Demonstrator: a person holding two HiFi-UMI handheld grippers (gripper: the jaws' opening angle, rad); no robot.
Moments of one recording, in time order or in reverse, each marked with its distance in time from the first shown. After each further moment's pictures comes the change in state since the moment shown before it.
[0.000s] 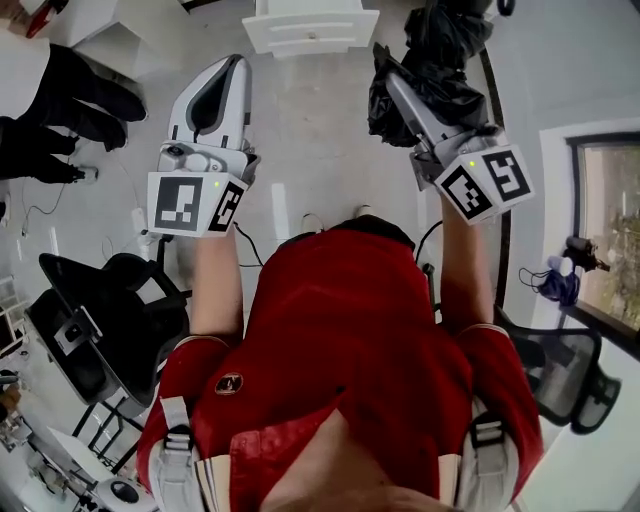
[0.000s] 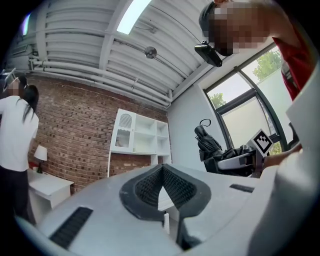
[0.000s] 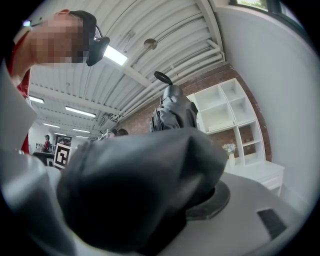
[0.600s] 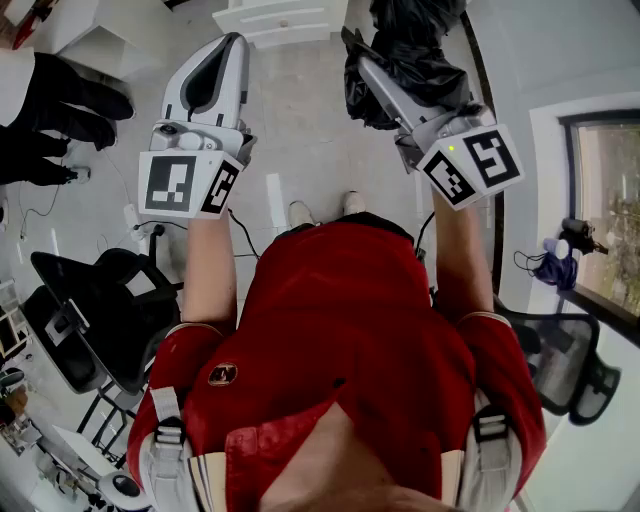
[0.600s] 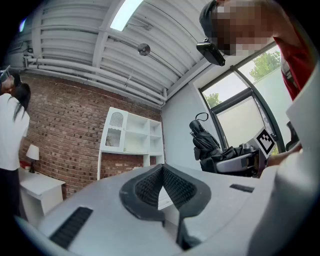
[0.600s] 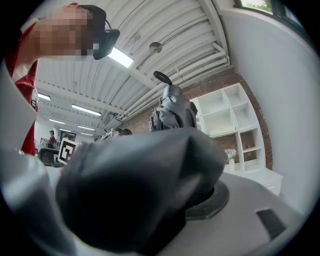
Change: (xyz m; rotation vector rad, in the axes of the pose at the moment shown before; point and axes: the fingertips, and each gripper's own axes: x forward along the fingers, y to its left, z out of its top) left arm 0.034 -0.033 -0.008 -0.004 0.014 -0.045; right arm -0.006 -0.006 -0.001 -0.058 0.002 0.041
